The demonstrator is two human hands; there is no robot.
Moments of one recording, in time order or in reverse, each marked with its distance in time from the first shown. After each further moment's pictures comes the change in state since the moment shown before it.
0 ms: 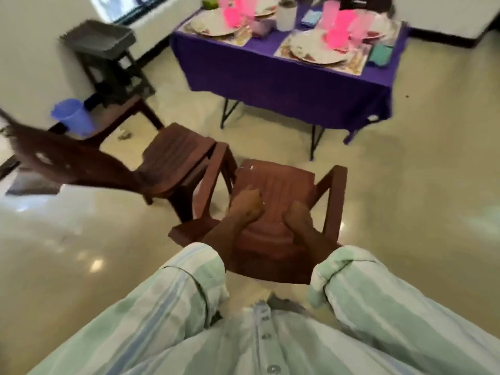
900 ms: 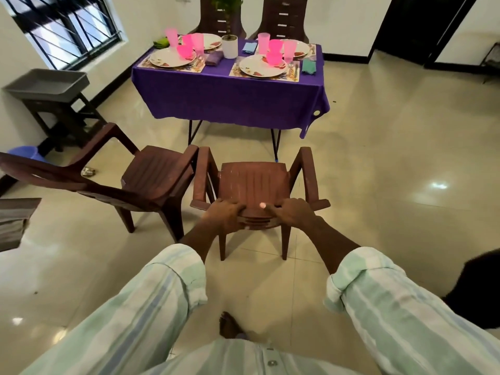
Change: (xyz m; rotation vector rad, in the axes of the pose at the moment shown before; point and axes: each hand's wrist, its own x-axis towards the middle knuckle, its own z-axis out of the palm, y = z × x) left_hand -0.156 -0.103 -0.018 0.361 -0.040 0.614; right_hand -0.186 -0.014 0.033 -0.268 0.043 -0.146
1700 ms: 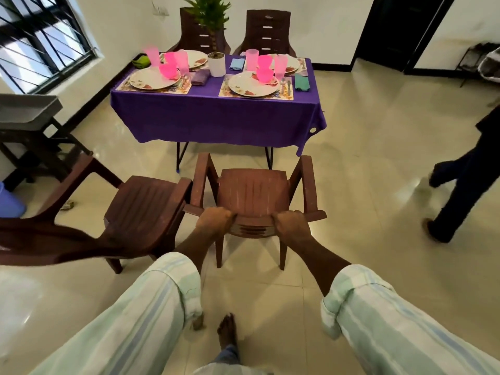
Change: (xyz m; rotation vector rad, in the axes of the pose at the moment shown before) left_hand 0.129 -0.117 -0.028 0.135 0.019 0.008; right_hand 0.131 -0.020 -0.013 -0.378 0.312 -0.092
